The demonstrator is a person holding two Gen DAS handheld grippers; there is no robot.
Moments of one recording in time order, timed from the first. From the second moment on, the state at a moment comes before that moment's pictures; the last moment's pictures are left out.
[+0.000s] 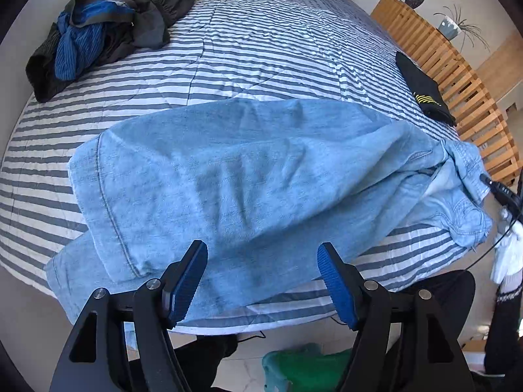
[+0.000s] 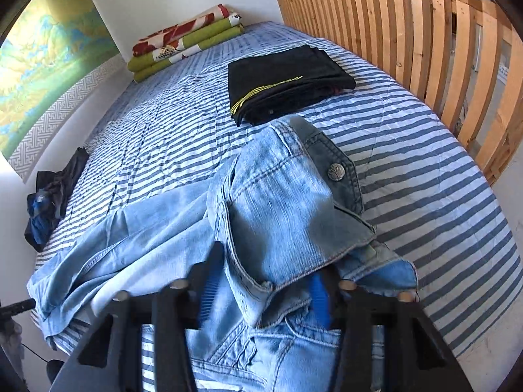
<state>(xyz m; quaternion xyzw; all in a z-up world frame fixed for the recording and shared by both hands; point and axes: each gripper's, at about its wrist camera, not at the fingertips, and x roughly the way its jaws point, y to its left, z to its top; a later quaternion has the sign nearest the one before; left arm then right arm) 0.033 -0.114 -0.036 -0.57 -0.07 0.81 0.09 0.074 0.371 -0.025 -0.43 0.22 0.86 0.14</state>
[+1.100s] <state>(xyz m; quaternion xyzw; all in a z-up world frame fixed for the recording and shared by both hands) -0.018 -0.161 -0.025 -0.51 -0.01 0.86 0.05 0.079 0.295 0.078 -0.41 0.07 0.90 0.11</state>
